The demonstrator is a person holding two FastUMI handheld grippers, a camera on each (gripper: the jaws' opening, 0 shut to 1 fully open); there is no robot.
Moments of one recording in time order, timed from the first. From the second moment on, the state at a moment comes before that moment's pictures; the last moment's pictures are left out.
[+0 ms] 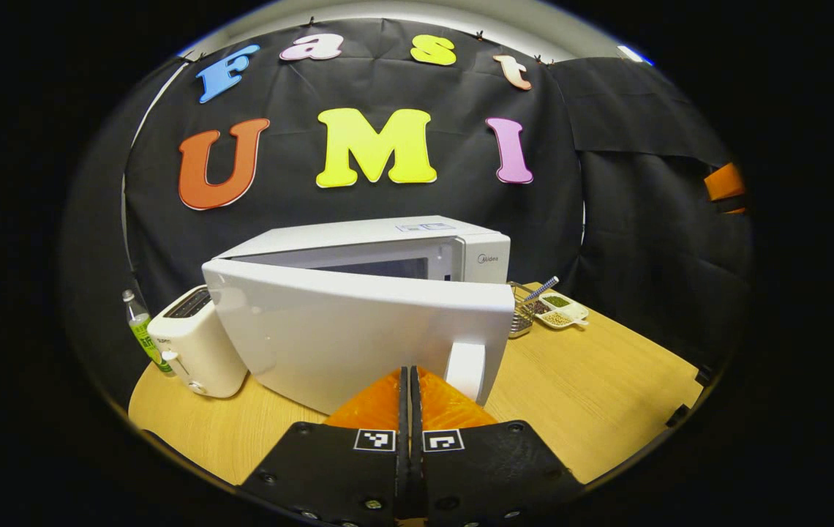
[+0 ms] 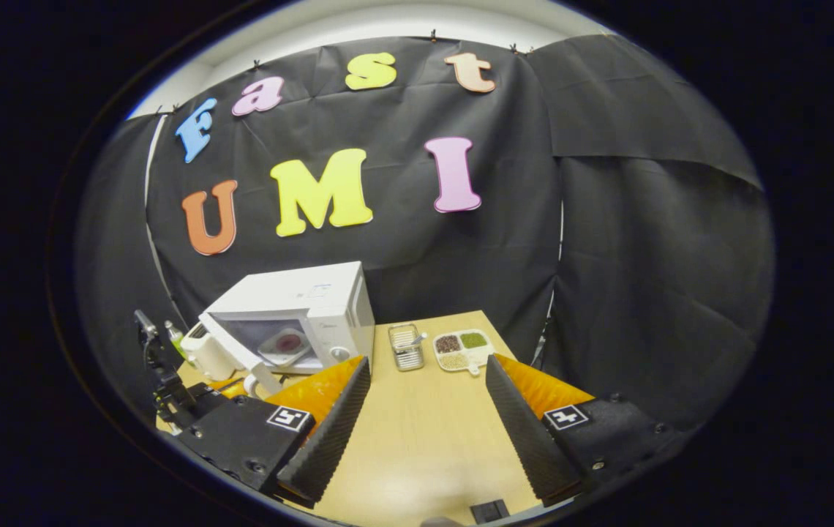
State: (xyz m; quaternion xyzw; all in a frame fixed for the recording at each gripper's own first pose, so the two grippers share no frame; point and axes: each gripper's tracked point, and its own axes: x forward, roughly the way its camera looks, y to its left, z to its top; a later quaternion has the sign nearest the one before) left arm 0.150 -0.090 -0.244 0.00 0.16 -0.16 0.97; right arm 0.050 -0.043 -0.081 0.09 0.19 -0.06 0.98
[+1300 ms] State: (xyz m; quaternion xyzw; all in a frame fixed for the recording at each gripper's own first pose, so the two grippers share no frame) left arm 0.270 -0.141 -0.248 0.00 0.15 -0.10 0.98; right arm 0.057 -0.103 -0.100 0.08 0.22 -0.04 0.97
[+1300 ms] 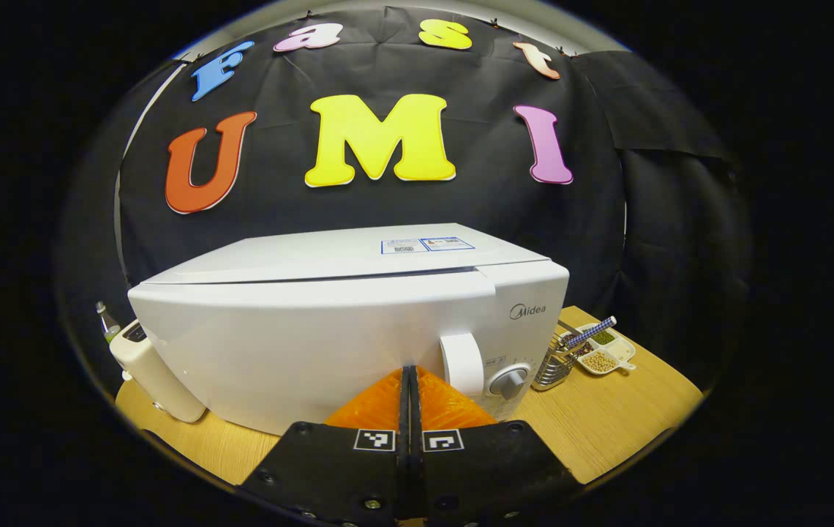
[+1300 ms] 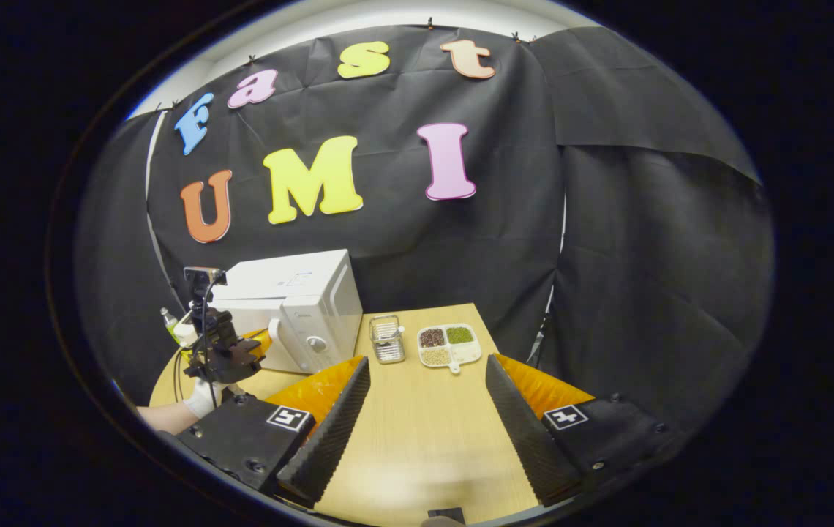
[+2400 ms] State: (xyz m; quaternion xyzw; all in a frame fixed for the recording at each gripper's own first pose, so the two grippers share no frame) left arm 0.182 -0.064 -0.201 0.01 0.14 -0.06 0.99; right arm 0.024 -0.045 -0.074 0.04 0.19 -0.04 0.98
